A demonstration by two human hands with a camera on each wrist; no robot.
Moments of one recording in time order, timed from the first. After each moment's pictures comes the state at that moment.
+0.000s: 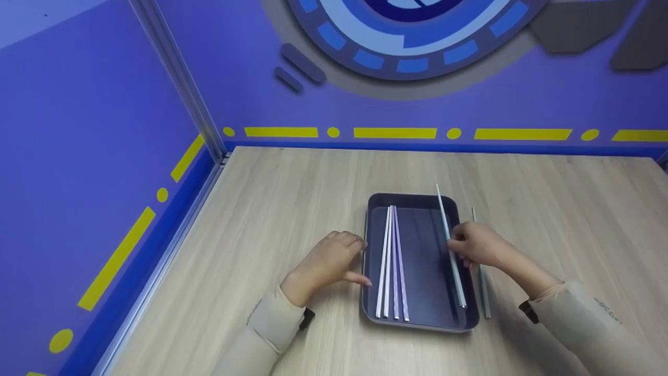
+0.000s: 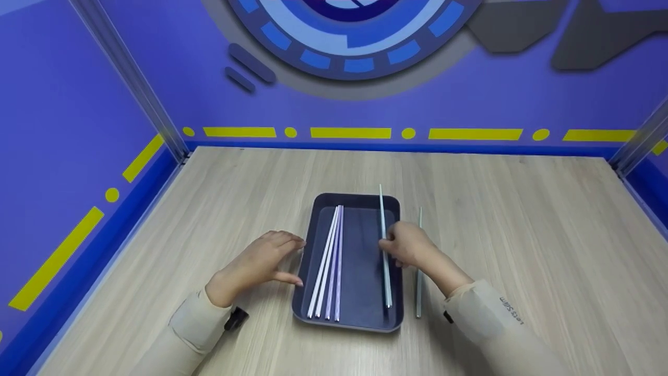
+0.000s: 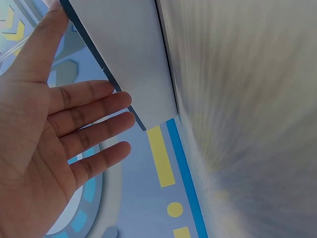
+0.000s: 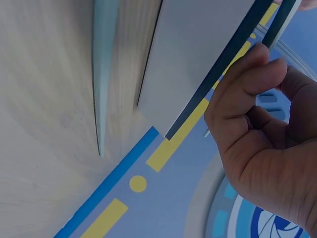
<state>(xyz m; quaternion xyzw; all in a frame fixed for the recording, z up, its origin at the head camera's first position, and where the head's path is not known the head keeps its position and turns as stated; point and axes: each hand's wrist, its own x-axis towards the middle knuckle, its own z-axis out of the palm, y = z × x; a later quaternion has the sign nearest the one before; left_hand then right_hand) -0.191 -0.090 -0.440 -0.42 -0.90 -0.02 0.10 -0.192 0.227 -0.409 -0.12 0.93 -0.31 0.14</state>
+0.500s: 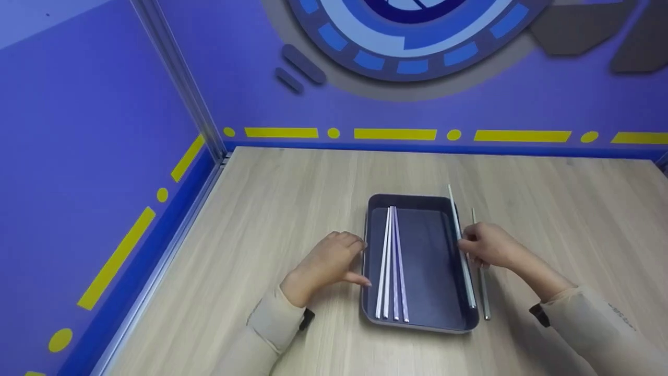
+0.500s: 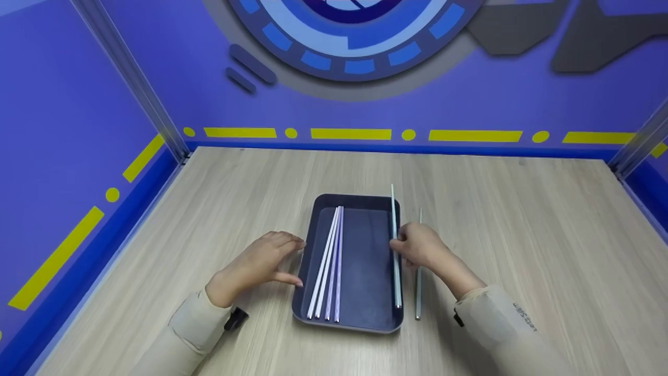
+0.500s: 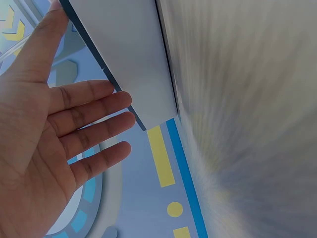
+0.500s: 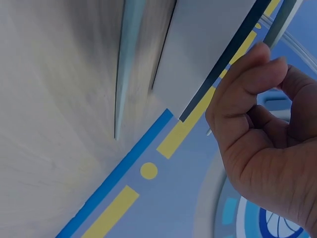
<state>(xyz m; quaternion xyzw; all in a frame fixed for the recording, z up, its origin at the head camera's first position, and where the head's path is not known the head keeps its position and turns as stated) -0.191 -0.089 -0.439 -0.41 -0.91 -0.02 0.09 -0.191 0.247 -0.409 -0.13 0.92 -0.34 0.13</state>
